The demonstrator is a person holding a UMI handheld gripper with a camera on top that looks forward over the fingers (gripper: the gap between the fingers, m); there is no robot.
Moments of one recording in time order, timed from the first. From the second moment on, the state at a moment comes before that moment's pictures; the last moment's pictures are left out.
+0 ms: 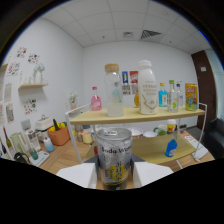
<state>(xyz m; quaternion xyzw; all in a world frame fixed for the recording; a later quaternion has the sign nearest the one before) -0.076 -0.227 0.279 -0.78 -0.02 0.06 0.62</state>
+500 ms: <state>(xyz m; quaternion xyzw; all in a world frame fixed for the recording) -0.051 -0.222 0.193 -0.76 0.20 0.27 0.56</state>
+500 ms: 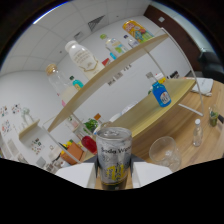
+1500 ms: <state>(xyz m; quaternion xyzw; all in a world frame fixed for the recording) 0.002 -0.221 0.227 -0.37 0.59 0.66 0.30</state>
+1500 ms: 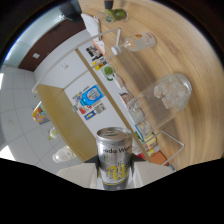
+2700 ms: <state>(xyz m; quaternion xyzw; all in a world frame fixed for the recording) -0.087 -0.193 0.092 -0.81 -0.02 0.06 0.59</state>
